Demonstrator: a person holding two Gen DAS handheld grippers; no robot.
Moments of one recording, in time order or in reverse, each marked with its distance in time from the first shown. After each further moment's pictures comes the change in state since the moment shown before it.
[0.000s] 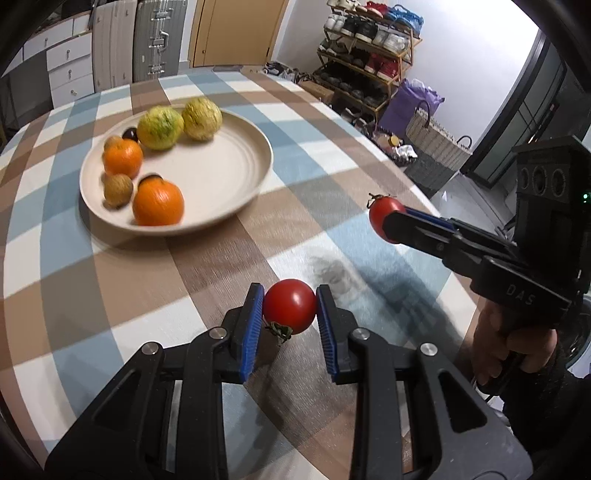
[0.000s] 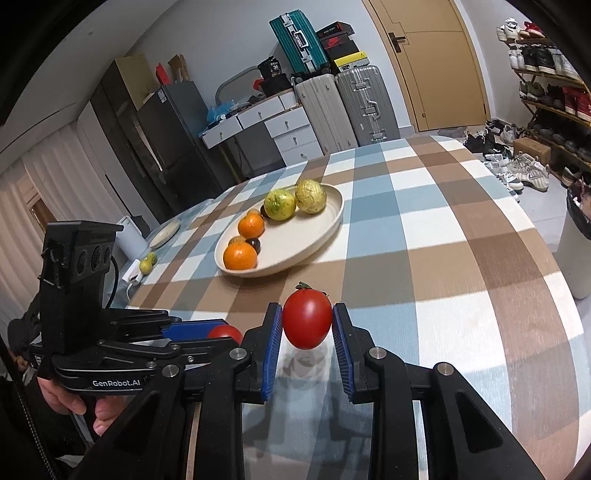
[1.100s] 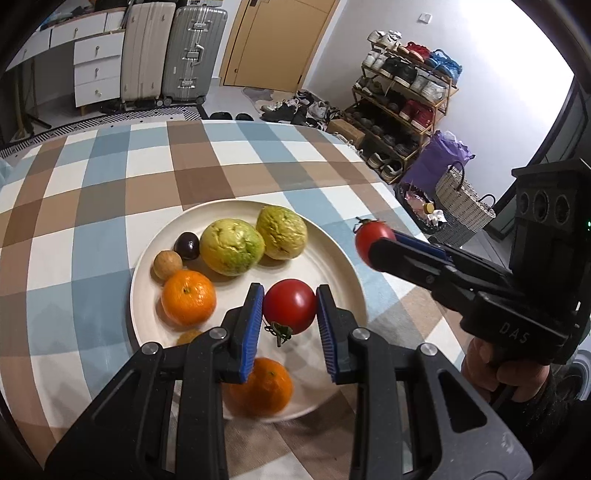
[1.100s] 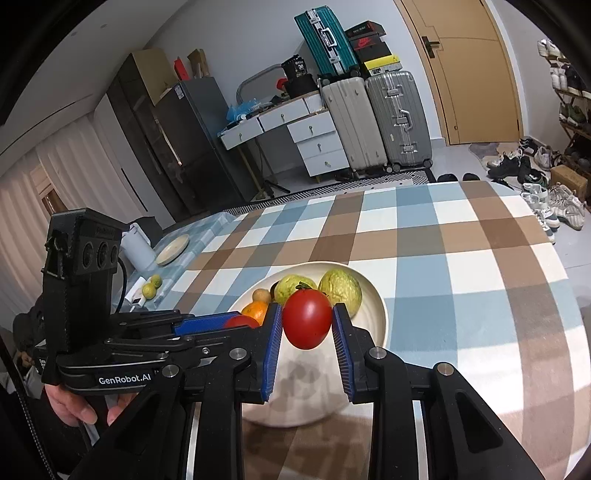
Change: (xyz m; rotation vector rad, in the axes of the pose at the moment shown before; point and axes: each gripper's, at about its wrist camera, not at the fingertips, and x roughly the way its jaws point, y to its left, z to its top) left arm 0.023 0.096 0.128 -0.123 -0.096 0.031; right arm 0.103 0.010 0.127 -0.068 0.025 0.070
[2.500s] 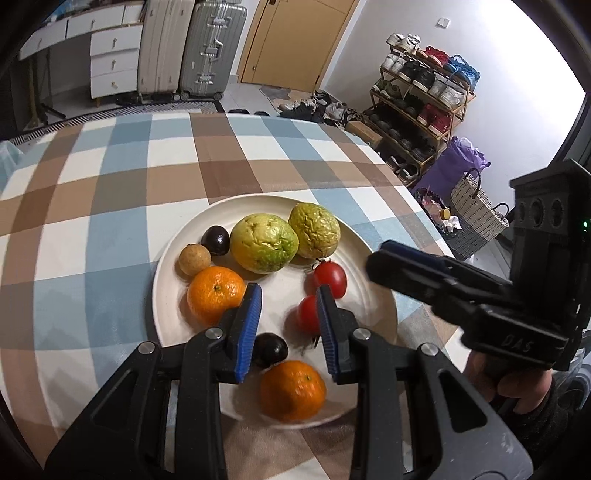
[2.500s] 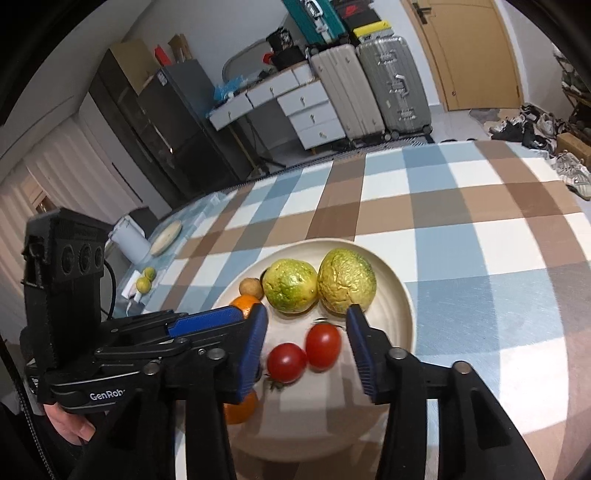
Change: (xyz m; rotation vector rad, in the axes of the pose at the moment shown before) left arm 0.004 0.019 -0.006 -0.044 -0.013 0.054; right arm 0.043 -0.007 -0.001 0.076 0.069 0.012
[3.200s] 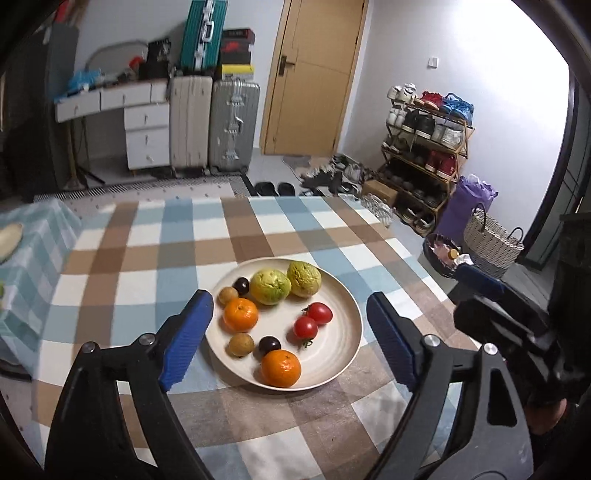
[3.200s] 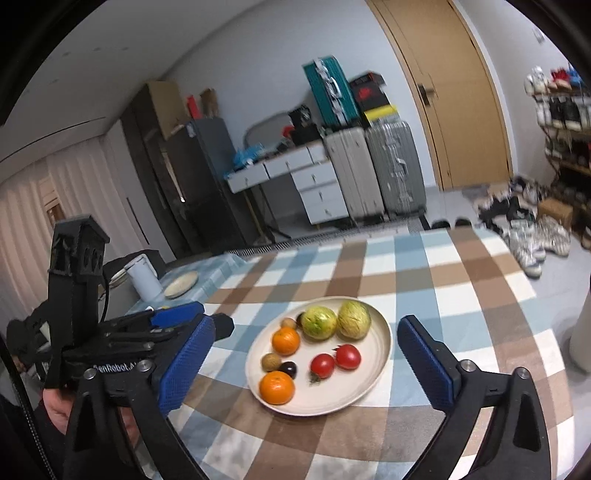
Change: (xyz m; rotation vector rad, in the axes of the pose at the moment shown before) left arm -0.137 -0.061 -0.033 0.073 -0.293 0.164; right arm -0.133 0.059 -0.039 -0.145 -0.317 -0.031
